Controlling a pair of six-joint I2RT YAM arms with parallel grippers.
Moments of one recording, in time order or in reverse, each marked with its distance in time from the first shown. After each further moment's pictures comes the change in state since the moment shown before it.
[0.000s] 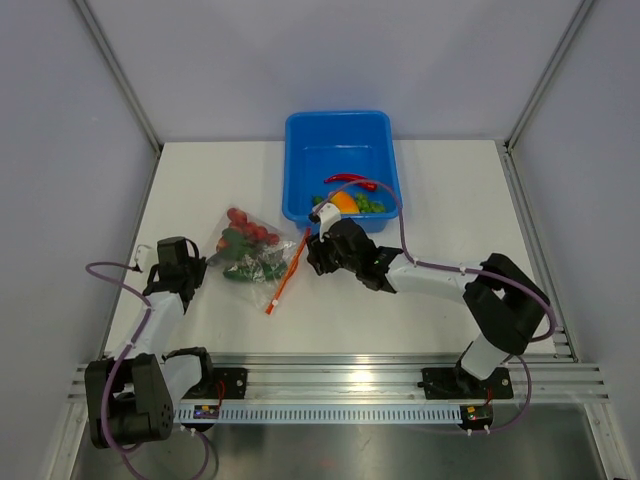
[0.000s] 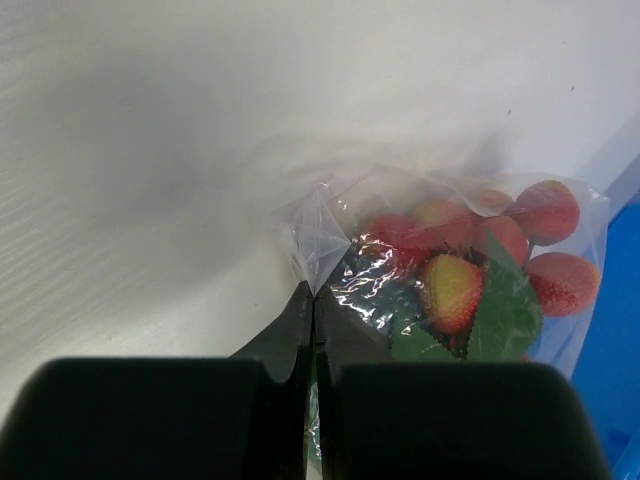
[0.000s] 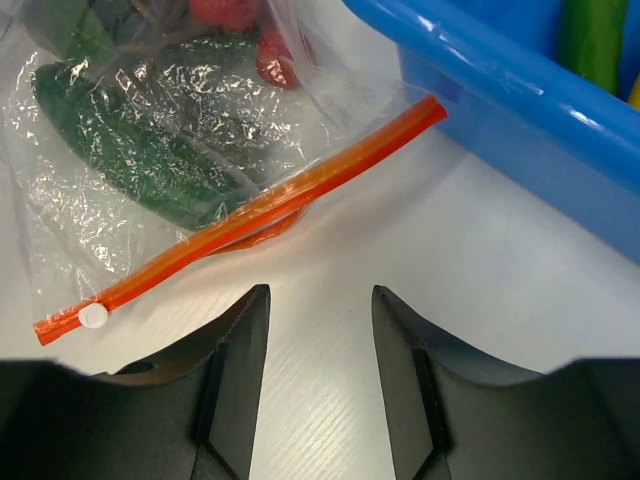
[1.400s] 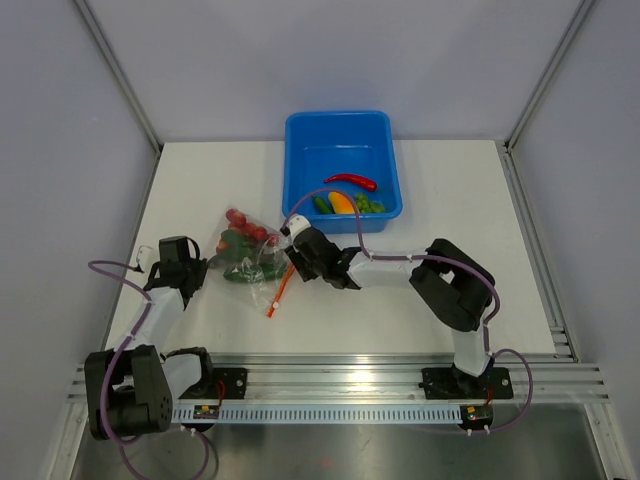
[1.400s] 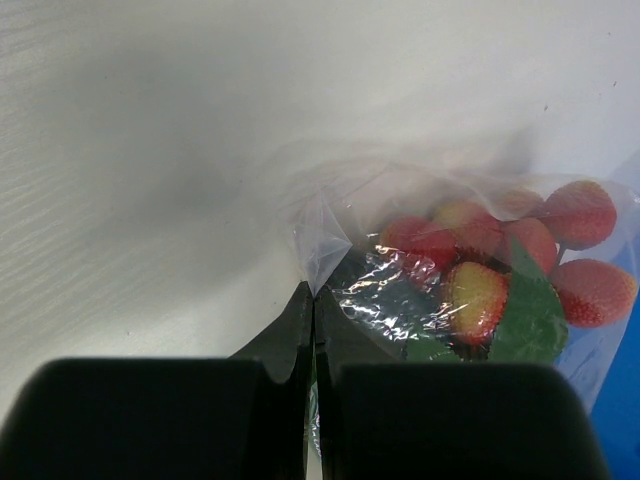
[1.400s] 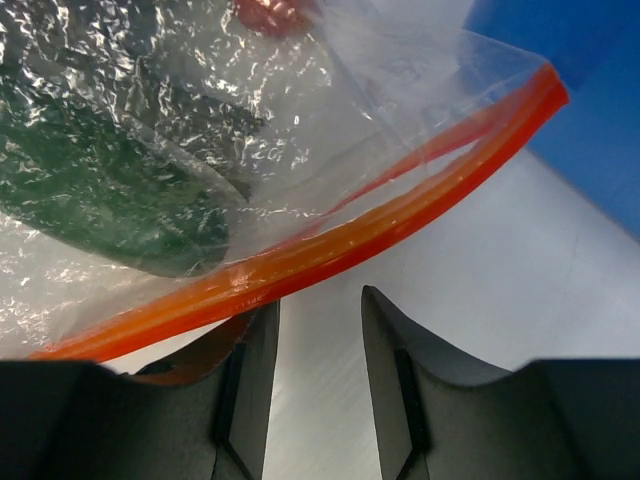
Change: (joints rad) left arm 0.000 0.038 0.017 -0.034 -0.002 0.000; right arm 0.089 0.301 0.220 -0.102 0.150 -0.060
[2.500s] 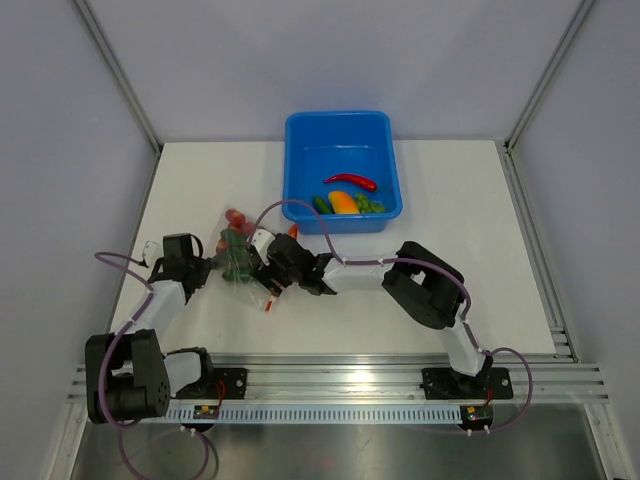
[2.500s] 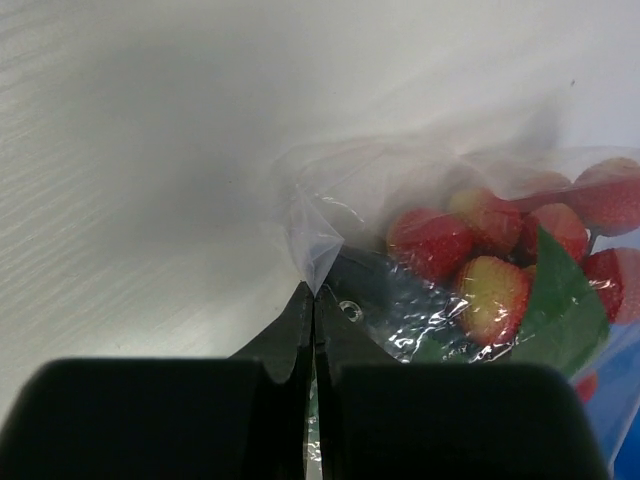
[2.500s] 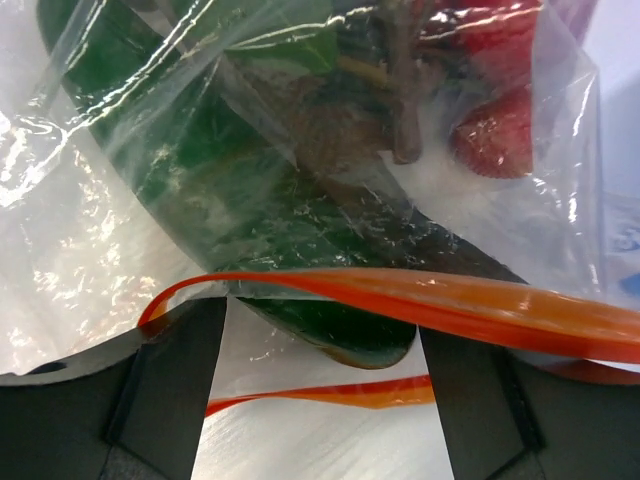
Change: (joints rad) left arm -0.018 0.077 0.019 0.026 0.019 0.045; right arm 0.090 0.161 0.174 0.057 -0.102 -0.222
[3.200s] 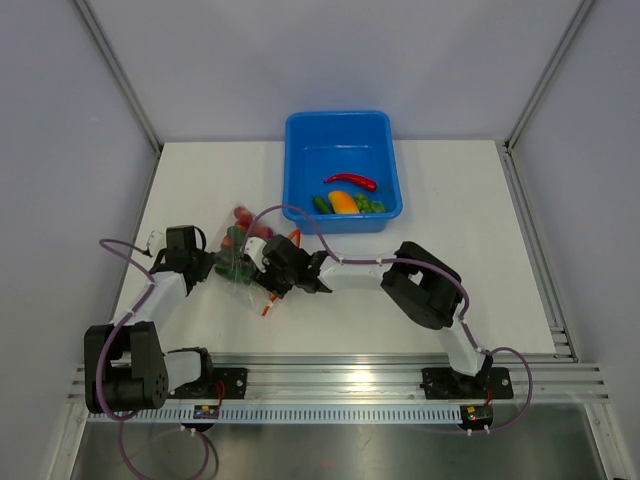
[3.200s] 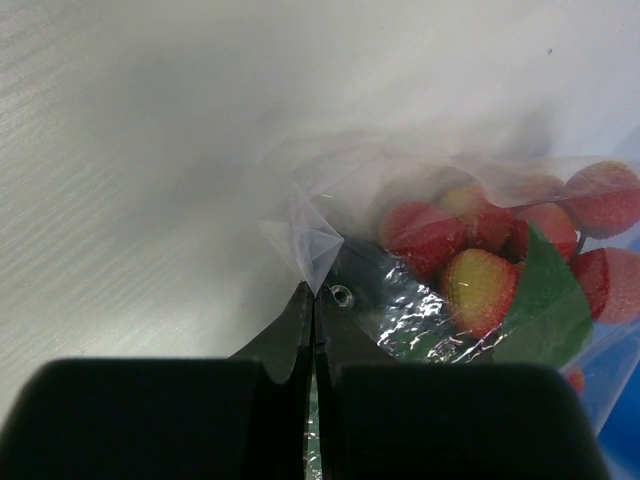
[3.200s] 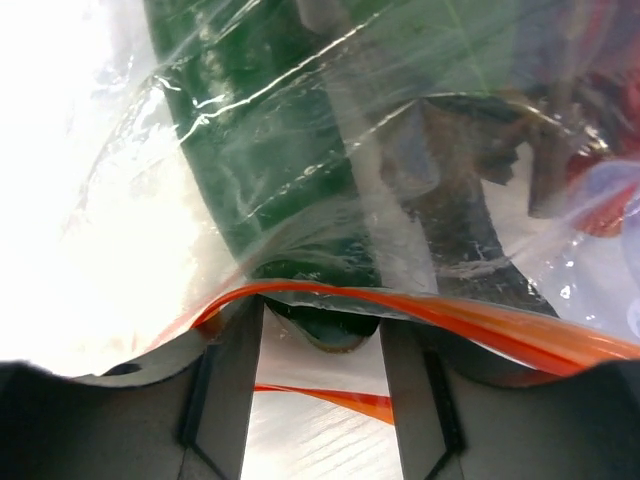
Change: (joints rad) left arm -0.036 0.053 0.071 -0.022 0.004 0.050; right arm 0.011 0.026 0.069 -0.142 -0.118 -0.066
